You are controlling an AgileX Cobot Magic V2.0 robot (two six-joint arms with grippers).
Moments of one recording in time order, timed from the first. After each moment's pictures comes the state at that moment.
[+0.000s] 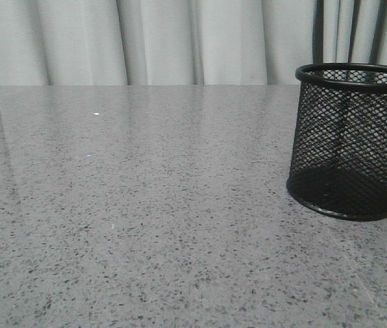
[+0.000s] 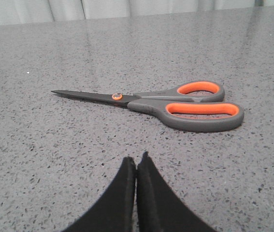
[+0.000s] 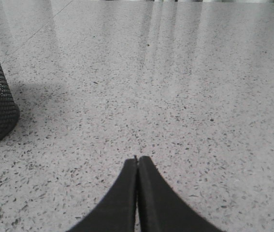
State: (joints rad) left arm 0.00 0.00 0.00 -0.14 0.32 0.19; right arm 0.03 -0.02 0.01 -0.03 0.34 0.00
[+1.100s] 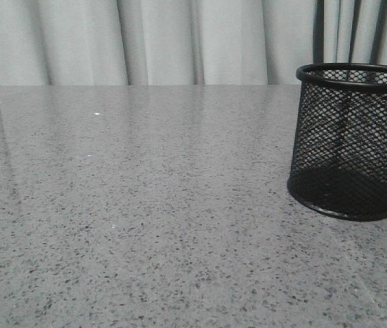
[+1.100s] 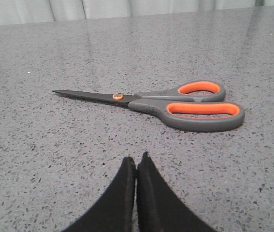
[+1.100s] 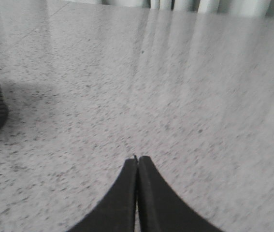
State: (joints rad) left arm 0.00 0.00 0.00 -0.14 0.32 0.19; right arm 0.03 -0.02 0.01 -0.15 0.30 0.00
